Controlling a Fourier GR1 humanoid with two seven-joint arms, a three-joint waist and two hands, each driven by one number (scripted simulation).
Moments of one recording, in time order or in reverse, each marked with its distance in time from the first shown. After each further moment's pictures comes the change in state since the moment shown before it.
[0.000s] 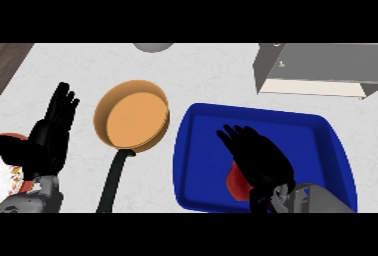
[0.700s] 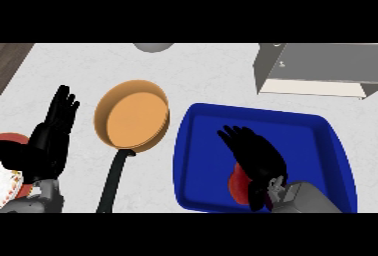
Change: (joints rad) left arm 0.023 -0.045 0.030 -0.023 -0.039 -0.042 0.006; right arm 0.097 0.093 -0.087 0.170 0.216 -0.057 -0.270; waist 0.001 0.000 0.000
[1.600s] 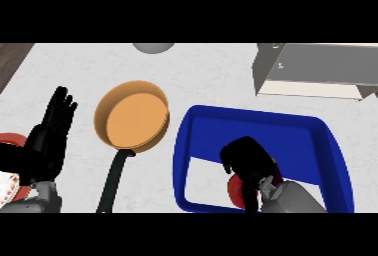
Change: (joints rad) left arm 0.011 -0.025 0.039 -0.009 -0.019 -0.047 -0.001; right arm 0.013 0.069 -0.002 0.107 0.213 -0.026 -0.196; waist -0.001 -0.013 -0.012
